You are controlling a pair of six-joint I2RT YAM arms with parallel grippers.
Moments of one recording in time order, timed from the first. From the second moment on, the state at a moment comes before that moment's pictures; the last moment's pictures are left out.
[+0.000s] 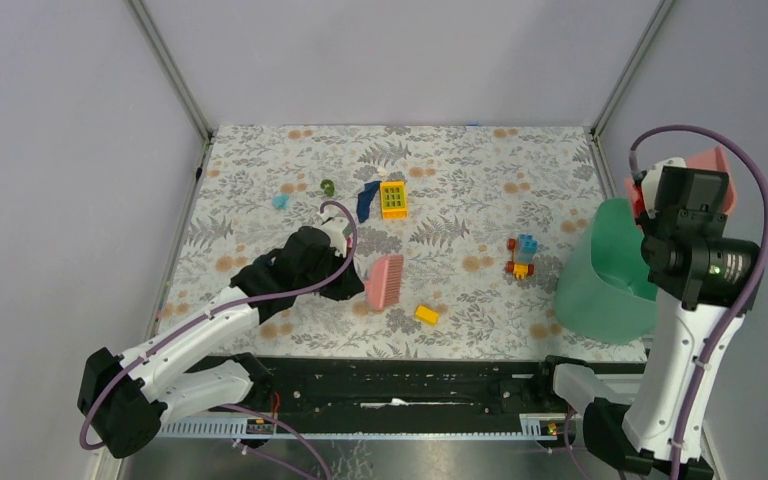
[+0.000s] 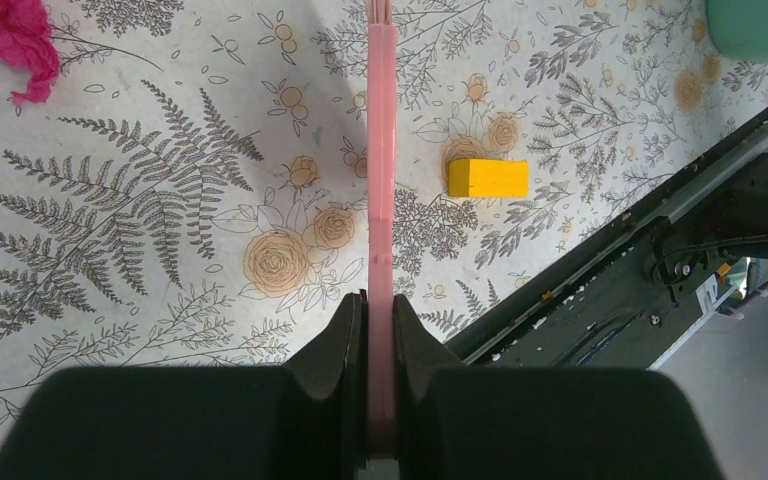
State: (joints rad) left arm -0.72 1.00 0.74 -0.45 0.14 -0.47; right arm -0.16 1.08 1.81 -1.57 0.54 -0.49
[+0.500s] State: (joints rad) left arm -0.72 1.00 0.74 -0.45 0.16 -0.47; right arm -0.17 0.98 1.55 -1.59 0.84 -0.86
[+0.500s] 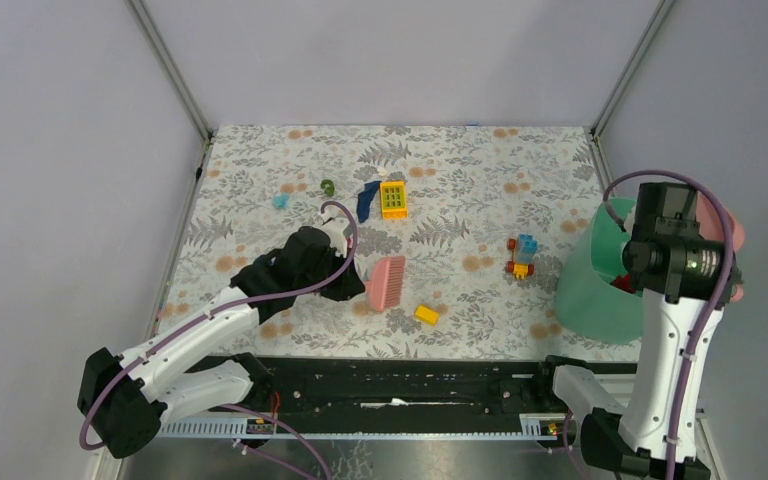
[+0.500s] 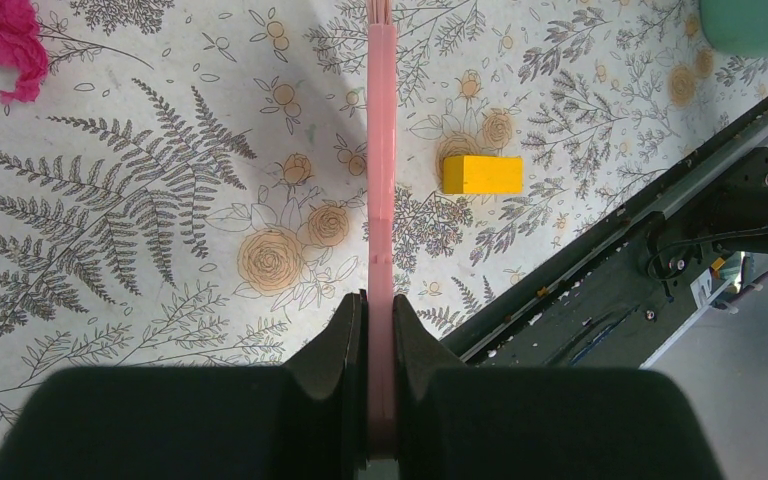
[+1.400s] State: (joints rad) left arm -0.71 1.01 0.74 -0.45 0.16 -0.47; right arm -0.17 1.23 1.95 -1.51 0.82 -1.02
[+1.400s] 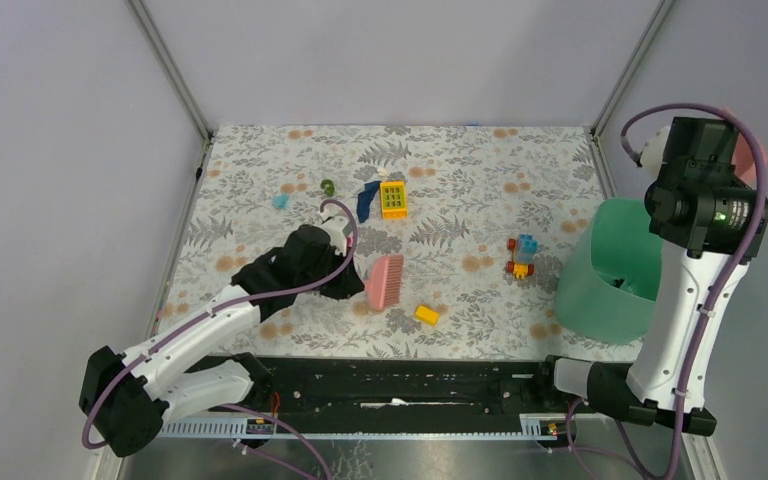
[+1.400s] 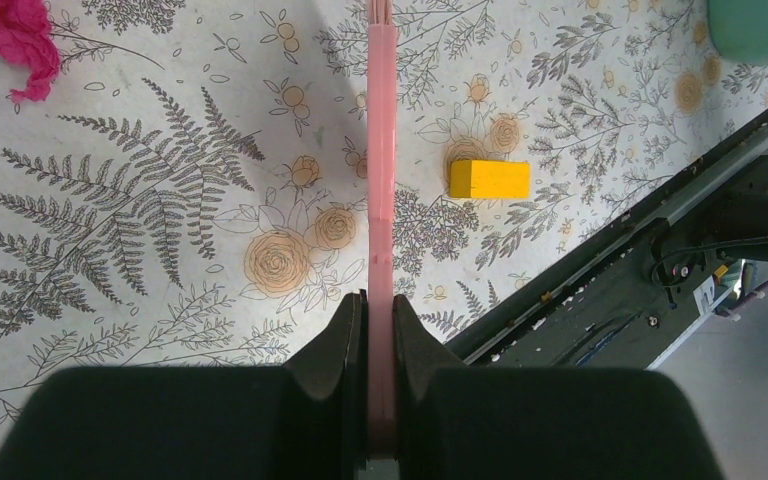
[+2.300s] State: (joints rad) left arm -0.71 1.21 1.29 -0.91 -0.15 -0.38; right arm 0.10 1.30 1.56 -1.23 -0.18 -0.62
